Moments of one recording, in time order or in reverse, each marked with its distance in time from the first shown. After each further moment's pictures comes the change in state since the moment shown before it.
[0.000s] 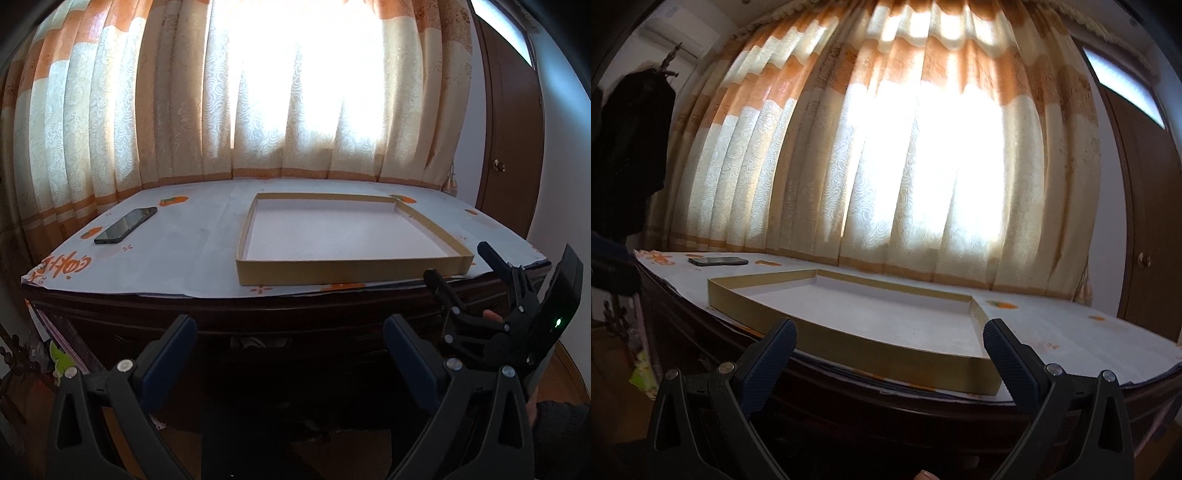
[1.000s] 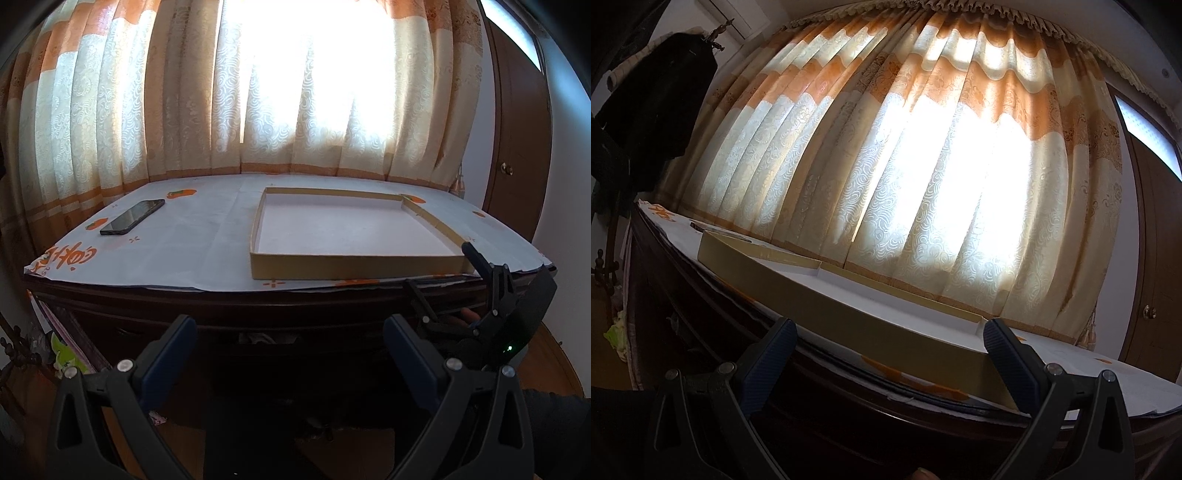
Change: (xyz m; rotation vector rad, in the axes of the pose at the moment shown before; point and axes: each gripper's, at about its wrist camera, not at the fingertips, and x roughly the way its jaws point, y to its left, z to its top) left arm 0.003 0.011 -0.002 -0.025 0.012 0.010; right arm 0.029 0.009 -0.030 -0.172 -0.080 0.020
